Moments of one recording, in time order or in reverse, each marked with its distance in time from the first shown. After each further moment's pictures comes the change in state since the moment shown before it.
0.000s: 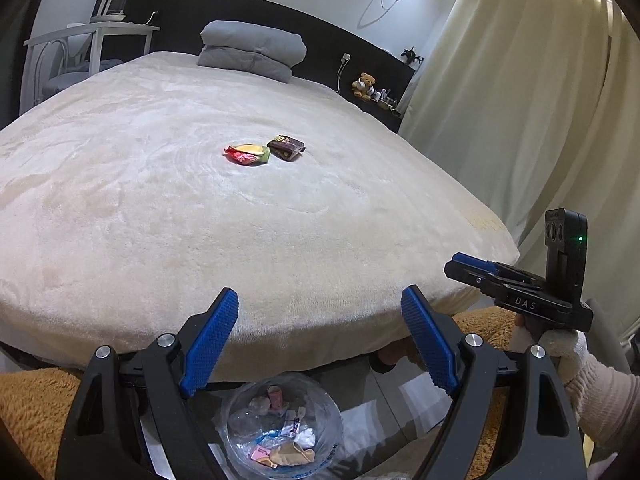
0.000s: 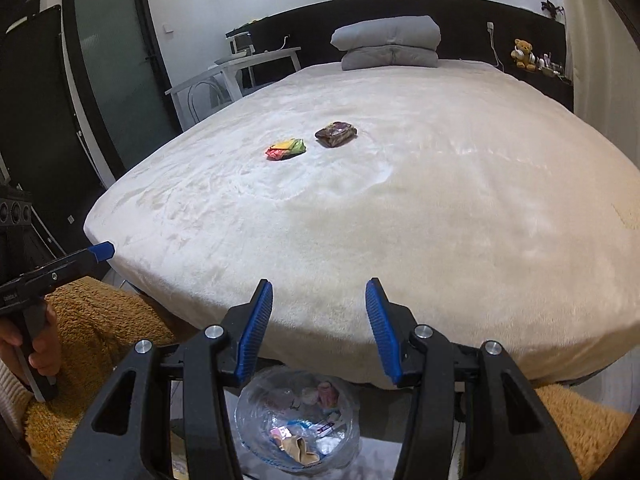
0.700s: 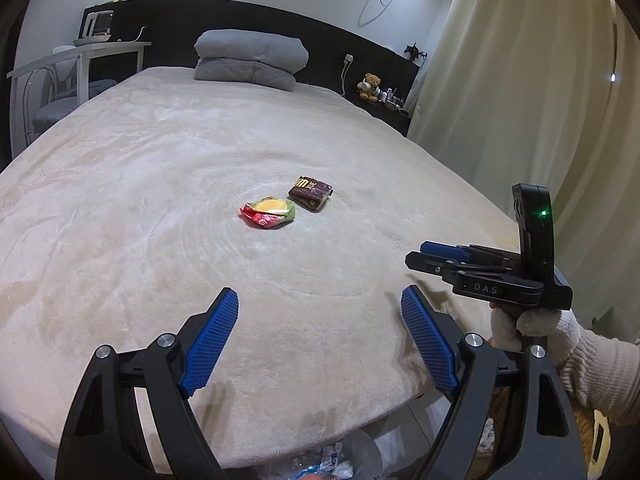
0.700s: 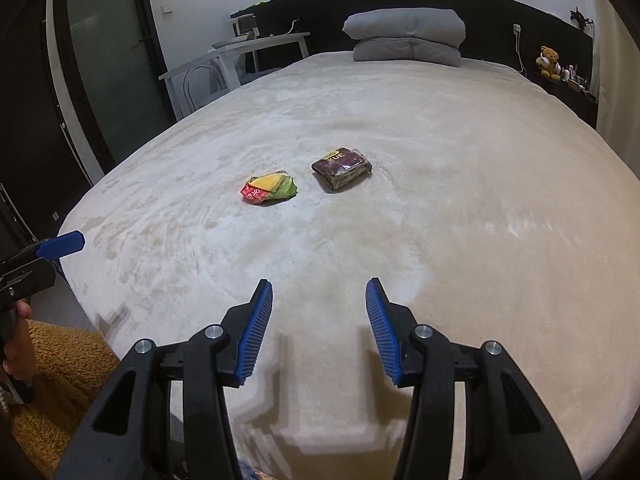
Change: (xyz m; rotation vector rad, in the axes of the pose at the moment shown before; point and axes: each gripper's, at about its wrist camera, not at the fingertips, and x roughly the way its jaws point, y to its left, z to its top) left arm 0.044 0.038 0.093 0.069 0.016 0.038; right arm 0.124 -0.008 0.104 -0.045 0.078 0.011
